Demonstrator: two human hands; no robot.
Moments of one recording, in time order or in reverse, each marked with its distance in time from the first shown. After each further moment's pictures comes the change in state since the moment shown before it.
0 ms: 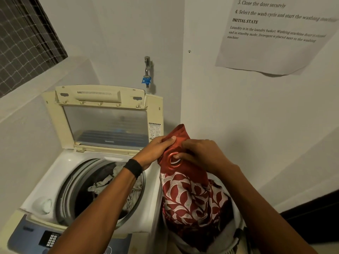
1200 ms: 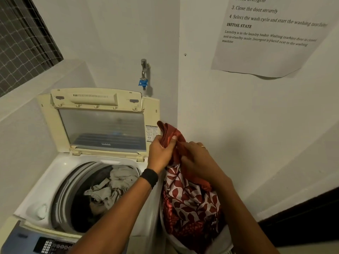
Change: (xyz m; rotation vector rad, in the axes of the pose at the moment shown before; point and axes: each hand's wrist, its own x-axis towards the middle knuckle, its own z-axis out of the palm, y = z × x) left_hand 0.018 -0.012 0.046 -0.056 0.514 0.088; right_hand -0.008 -0.011 0.026 0.337 0.050 0.355
